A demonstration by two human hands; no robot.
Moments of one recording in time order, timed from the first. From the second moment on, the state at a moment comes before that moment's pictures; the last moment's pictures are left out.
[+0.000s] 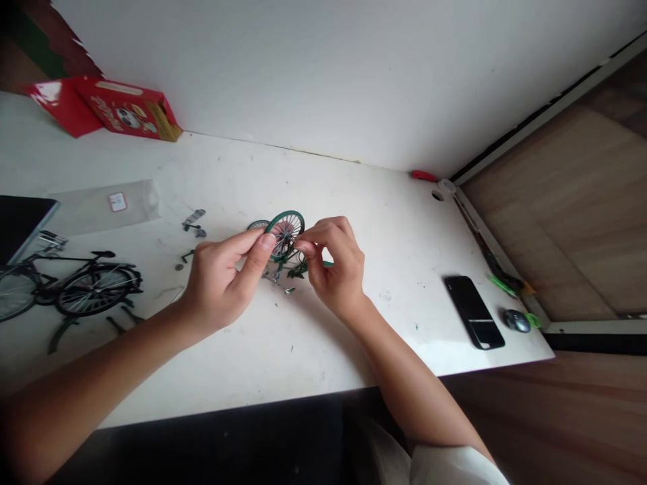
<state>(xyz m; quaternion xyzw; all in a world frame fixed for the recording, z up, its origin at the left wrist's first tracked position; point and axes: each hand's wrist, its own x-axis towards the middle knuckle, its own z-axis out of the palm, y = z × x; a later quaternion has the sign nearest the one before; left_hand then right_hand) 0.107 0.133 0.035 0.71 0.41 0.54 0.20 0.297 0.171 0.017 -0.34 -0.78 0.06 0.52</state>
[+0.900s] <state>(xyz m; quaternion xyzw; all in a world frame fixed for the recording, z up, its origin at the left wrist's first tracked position) 0.120 0.123 0.028 0.61 0.36 0.59 0.40 0.288 0.169 0.009 -0.37 -0.73 0.17 0.56</state>
